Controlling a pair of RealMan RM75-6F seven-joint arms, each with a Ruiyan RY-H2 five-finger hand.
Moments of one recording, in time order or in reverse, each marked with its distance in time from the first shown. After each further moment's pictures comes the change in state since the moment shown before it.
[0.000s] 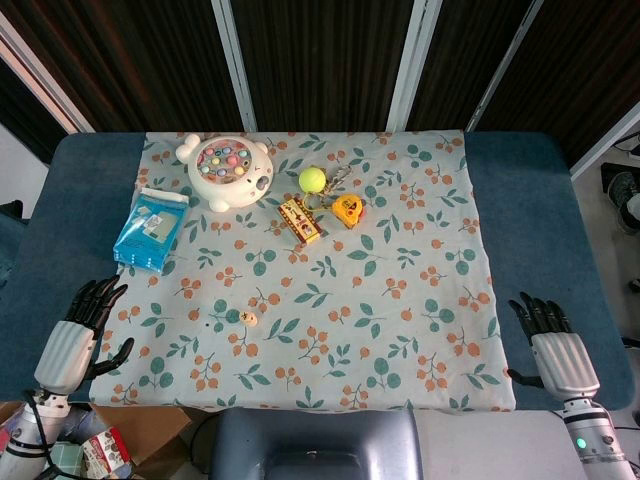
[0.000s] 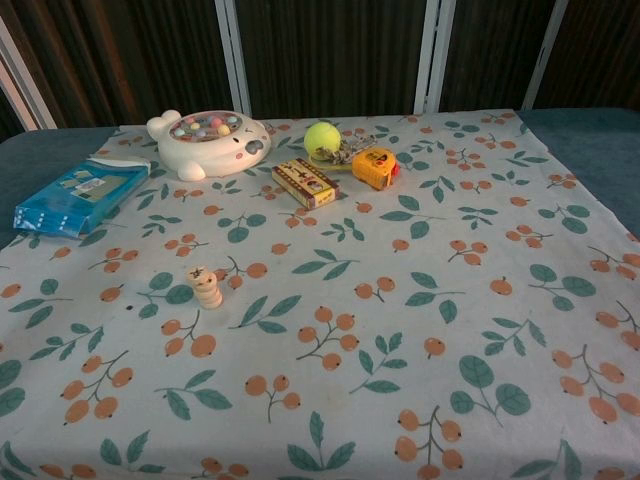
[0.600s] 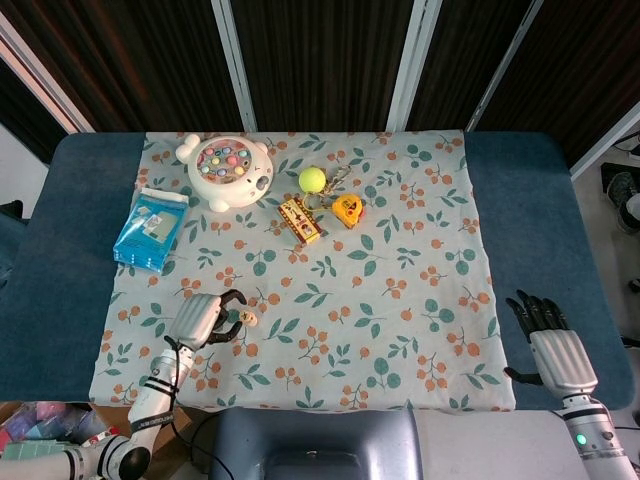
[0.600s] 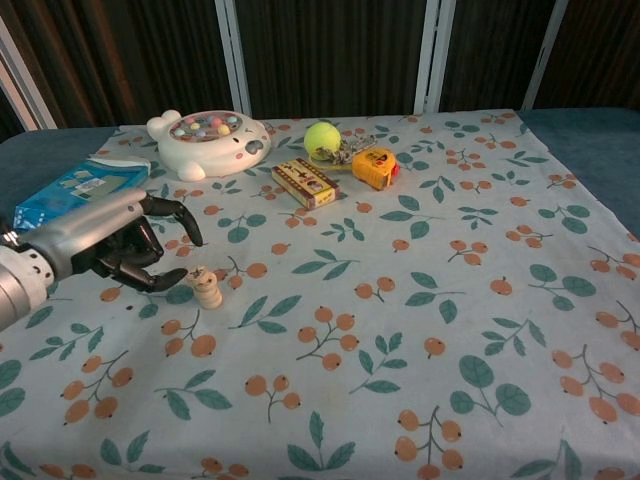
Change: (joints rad) left arm -0.277 -0.330 -0.181 -0.098 -0.397 -0.486 0.374; right arm 0.014 0.005 0.004 0.018 -0.007 -0.018 0.056
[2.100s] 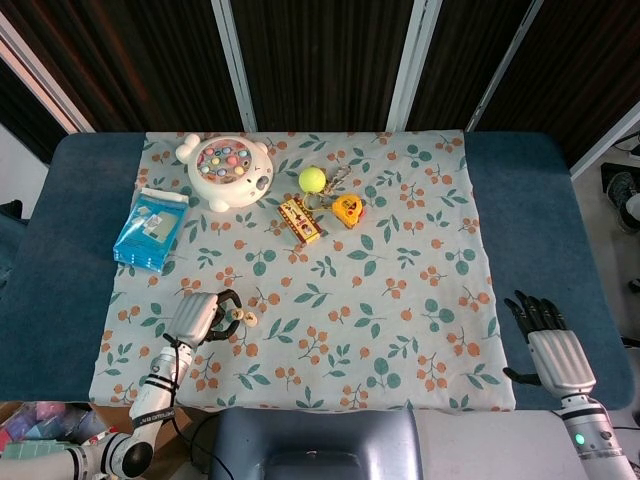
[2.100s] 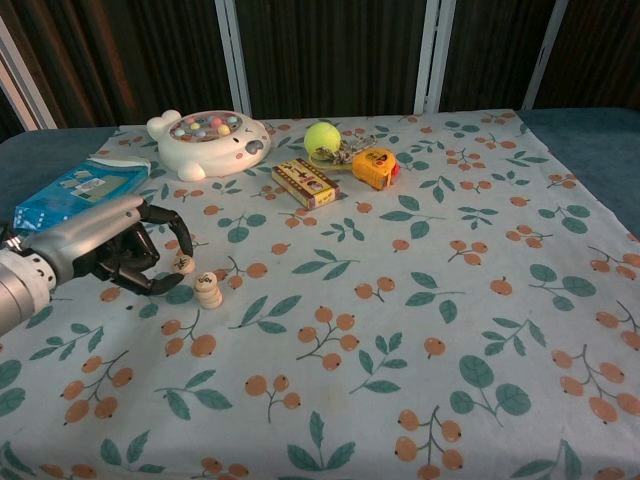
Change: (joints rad) left arm -0.006 -0.034 -0.030 0.048 -0.062 -0.060 0.007; right arm 0.003 -0.004 0.001 0.001 -0.001 -0.005 -0.005
